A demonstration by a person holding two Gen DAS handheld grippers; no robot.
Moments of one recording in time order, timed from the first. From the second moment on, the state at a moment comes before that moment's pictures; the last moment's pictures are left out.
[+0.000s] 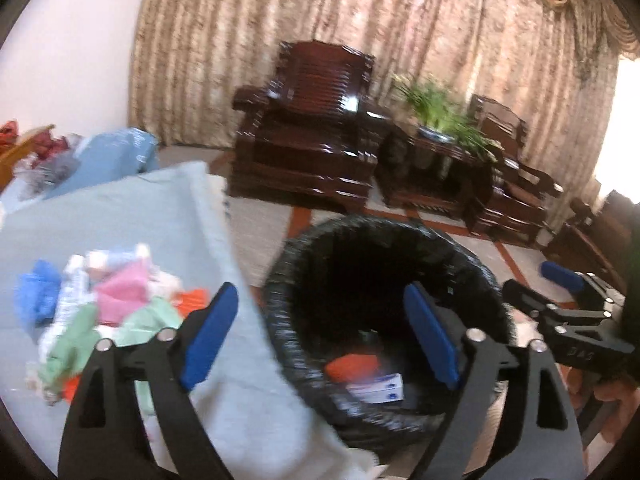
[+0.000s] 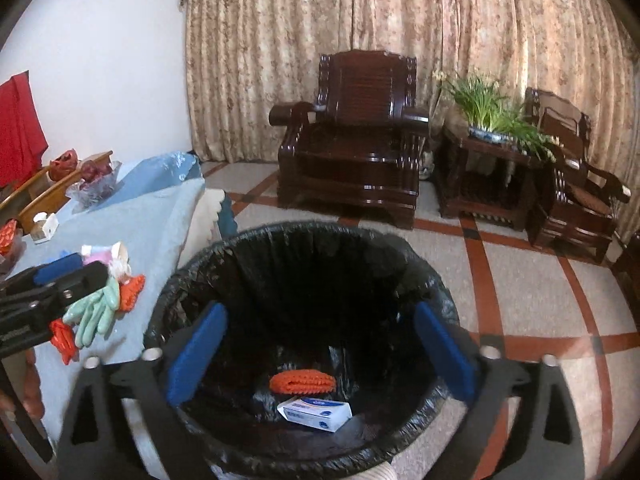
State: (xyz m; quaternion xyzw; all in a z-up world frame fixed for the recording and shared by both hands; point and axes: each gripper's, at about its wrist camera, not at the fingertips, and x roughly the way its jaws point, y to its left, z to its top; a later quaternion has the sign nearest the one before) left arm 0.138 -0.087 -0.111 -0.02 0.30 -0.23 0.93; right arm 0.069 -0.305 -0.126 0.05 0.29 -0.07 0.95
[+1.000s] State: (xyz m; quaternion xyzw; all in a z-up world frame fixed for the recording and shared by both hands) left arm 0.119 0.130 -0.130 -0.02 0.29 0.01 0.96; right arm 0.155 -0.090 -0.144 0.02 0.29 0.14 0.95
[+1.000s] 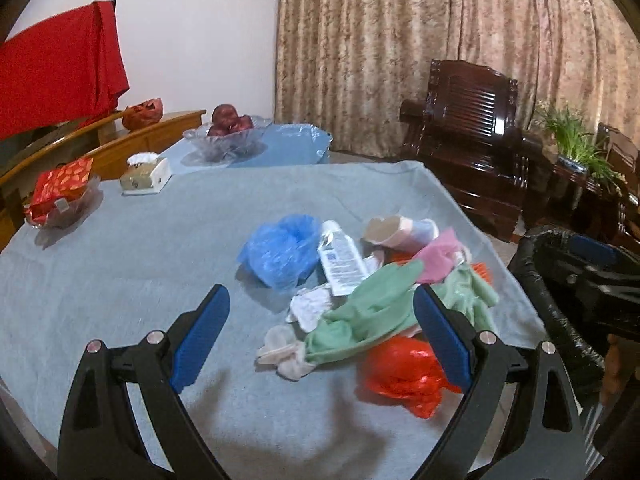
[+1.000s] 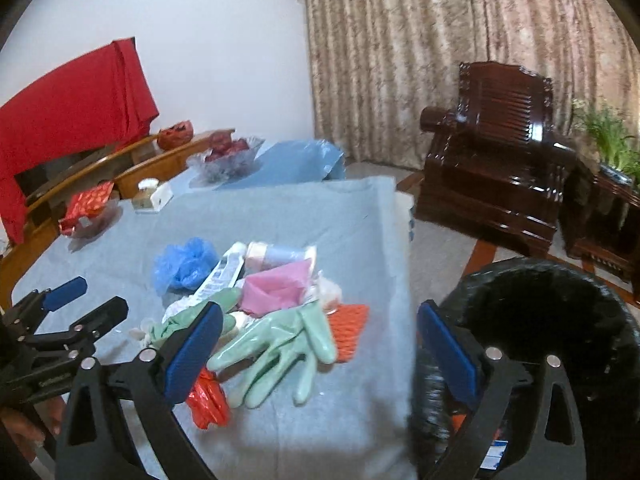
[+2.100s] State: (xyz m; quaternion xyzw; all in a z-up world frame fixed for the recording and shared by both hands) left arm 0.156 0.108 -0.187 -0.01 0.36 -0.07 0.93; right arm 0.195 -0.057 -0.191 -0.01 0.36 0.21 0.91
